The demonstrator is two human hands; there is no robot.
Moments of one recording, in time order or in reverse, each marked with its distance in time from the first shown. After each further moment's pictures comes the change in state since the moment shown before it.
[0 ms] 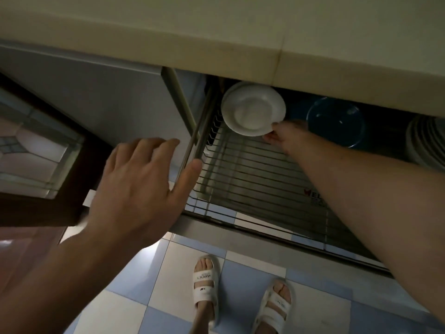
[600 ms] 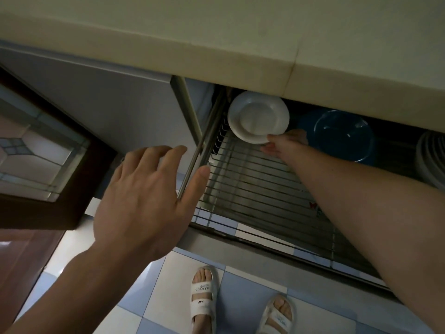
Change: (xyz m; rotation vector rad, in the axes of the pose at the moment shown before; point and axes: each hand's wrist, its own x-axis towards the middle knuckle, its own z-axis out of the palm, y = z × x) left_hand 0.005 -0.001 0.010 -0.058 0.063 -0.038; right_hand 0.018 0.006 0.011 -0.214 0.060 -0.079
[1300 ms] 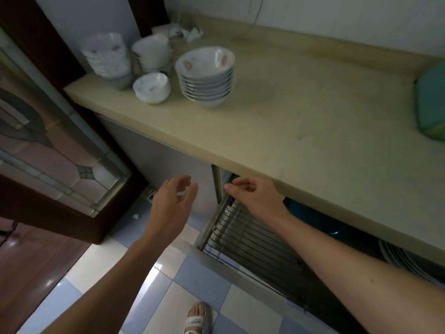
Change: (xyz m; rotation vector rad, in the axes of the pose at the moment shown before) left_hand 0.009 -0.011 -0.075 -0.692 0.273 -0.219; right_hand -0.215 -0.087 0.000 -0.466 -0.479 -0.660
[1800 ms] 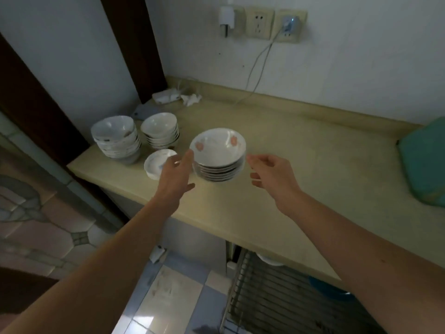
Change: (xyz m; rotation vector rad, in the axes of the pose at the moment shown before) left_hand 0.233 0.092 -0.092 -0.669 -0.009 -0.302; right_hand 0.137 -0.183 -0.047 0.248 0.346 0.070
